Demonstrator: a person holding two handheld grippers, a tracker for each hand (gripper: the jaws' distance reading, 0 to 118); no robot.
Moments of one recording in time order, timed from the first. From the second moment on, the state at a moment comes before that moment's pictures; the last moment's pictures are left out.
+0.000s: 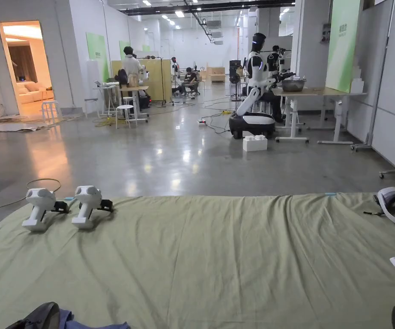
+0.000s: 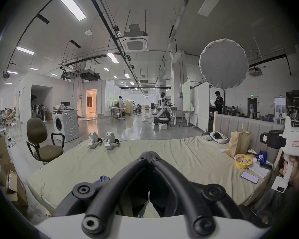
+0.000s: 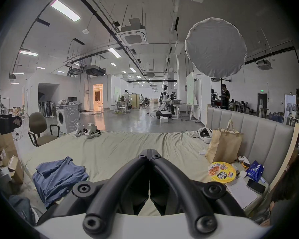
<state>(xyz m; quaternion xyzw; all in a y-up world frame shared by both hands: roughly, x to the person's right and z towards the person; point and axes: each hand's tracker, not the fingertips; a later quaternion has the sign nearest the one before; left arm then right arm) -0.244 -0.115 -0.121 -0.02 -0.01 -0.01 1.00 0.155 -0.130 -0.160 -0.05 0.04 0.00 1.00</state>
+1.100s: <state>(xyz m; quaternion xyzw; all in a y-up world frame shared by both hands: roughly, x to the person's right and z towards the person) -0.394 -0.400 -0.408 -0.48 0.06 0.04 0.88 0.155 -0.248 -0.204 -0.29 0.03 -0.07 0.95</state>
